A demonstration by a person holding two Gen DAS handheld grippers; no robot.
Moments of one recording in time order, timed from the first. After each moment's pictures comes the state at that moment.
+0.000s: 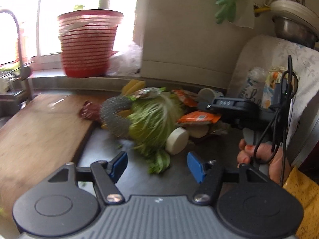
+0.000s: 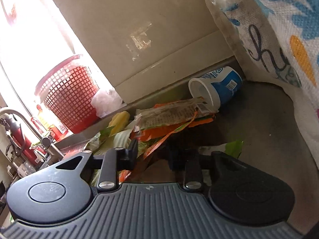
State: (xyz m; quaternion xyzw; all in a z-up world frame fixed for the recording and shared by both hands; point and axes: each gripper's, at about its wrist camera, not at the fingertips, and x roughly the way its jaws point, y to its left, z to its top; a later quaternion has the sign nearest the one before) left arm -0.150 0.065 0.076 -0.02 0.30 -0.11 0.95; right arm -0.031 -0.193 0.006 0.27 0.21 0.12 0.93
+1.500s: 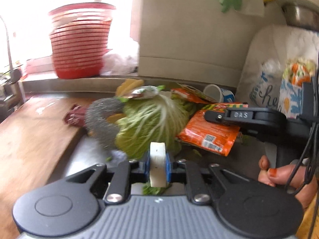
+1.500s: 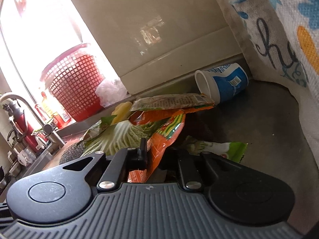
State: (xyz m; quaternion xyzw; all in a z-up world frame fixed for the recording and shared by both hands) left arm -0.114 0.052 0.054 -0.01 0.29 -0.08 0.95; right arm -0.040 -0.188 -0.003 0.24 0.22 0.15 0.93
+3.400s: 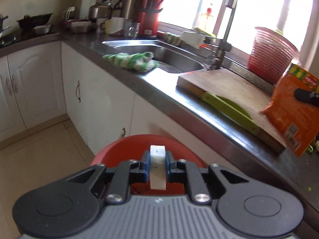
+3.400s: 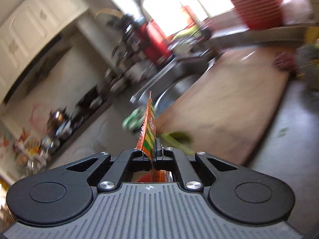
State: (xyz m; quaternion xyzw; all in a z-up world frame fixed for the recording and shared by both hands) left arm -0.367 0.351 0.011 -0.19 0.29 0.23 0.91; right arm -0.173 0.116 0.073 0.15 0.35 0.48 0.79
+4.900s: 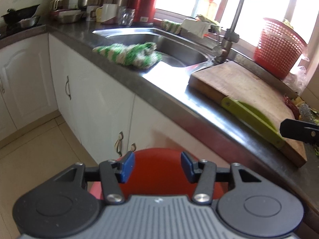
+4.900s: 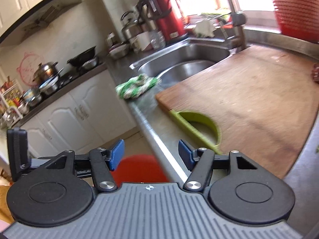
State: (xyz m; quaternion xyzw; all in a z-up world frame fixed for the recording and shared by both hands) left arm -0.319 0.402 0.000 -0.19 0.33 0.19 0.91; right arm -0.184 0.174 0.047 0.02 0.34 0.48 0.81
